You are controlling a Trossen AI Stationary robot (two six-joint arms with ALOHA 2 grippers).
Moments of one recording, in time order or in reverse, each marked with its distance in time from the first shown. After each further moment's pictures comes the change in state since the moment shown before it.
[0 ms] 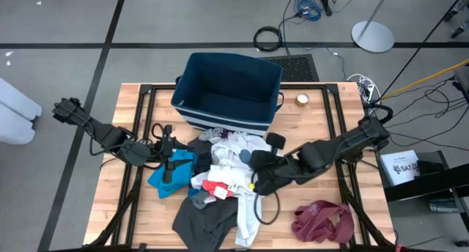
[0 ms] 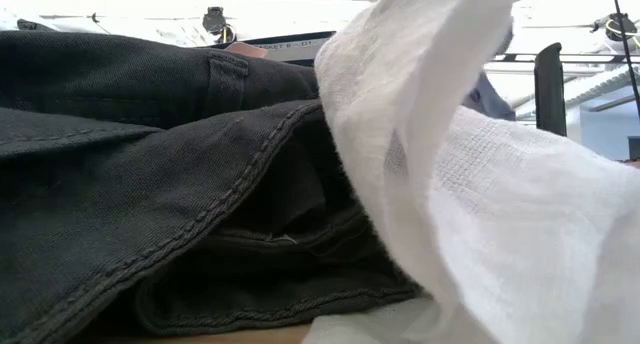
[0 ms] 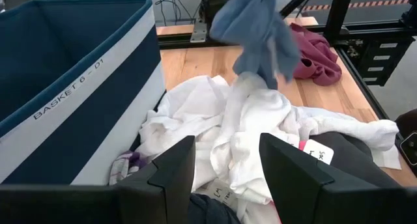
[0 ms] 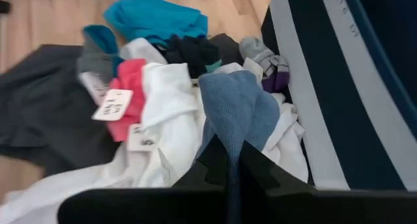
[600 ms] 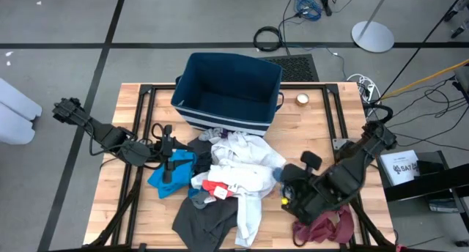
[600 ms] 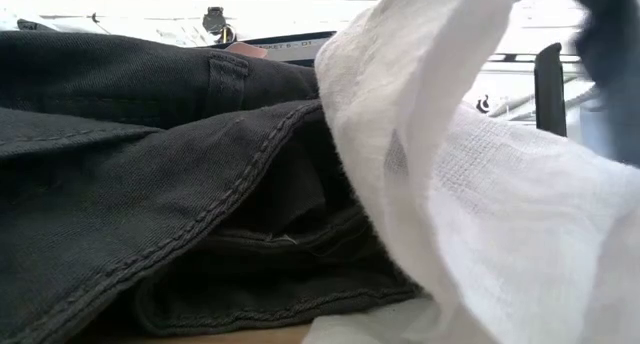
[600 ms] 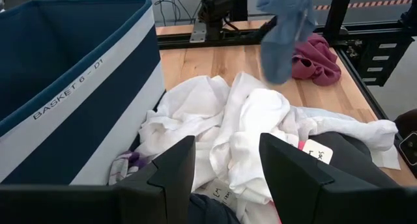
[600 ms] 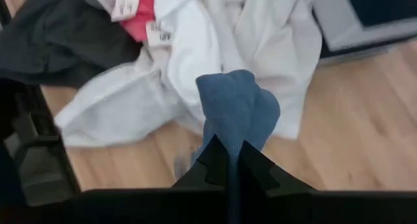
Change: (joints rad) left arm 0.000 0.000 0.000 0.001 0.000 -0.002; right arm 0.250 -0.014 0.048 -0.412 -0.090 0.600
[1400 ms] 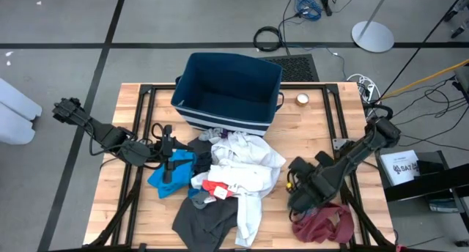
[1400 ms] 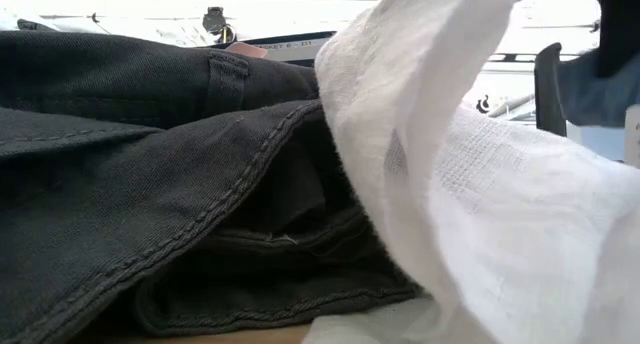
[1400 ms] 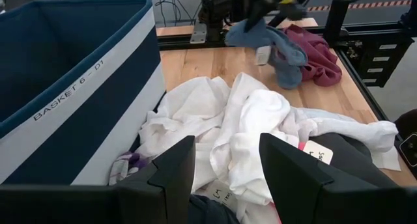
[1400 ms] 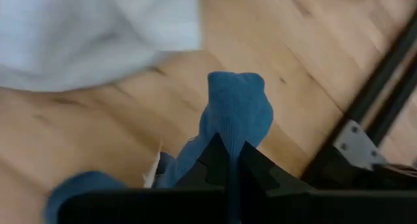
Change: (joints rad) left arm 0.000 0.000 0.000 0.004 0.000 0.004; right arm -0.058 -0.110 -0.571 0.003 -0.156 0.333
